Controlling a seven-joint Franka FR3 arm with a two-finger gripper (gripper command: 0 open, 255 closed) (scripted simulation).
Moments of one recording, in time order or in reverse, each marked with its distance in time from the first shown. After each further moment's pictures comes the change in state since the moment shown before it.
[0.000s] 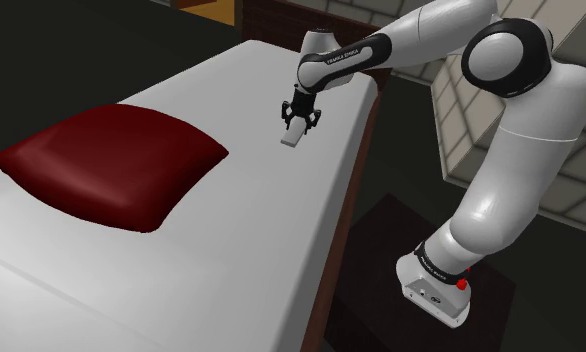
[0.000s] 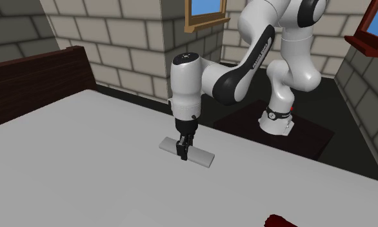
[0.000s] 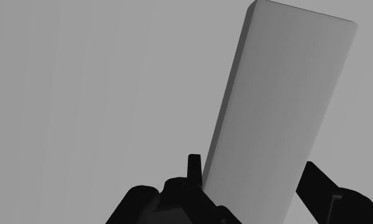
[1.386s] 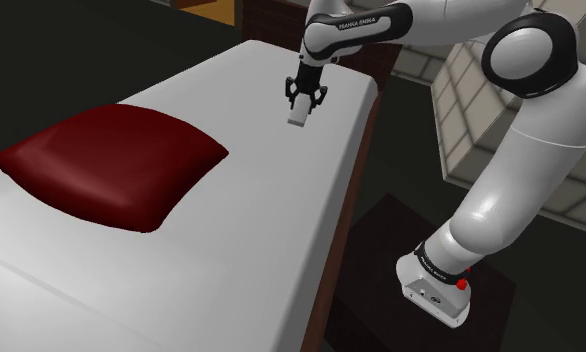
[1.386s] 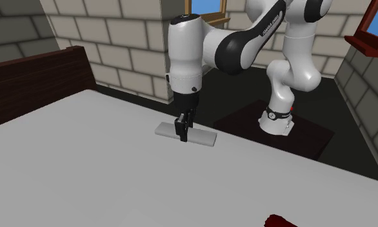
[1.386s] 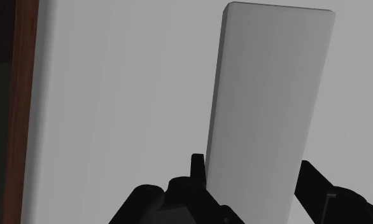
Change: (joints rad) arm -0.004 -0.094 0.005 0.108 0.016 -0.201 -0.008
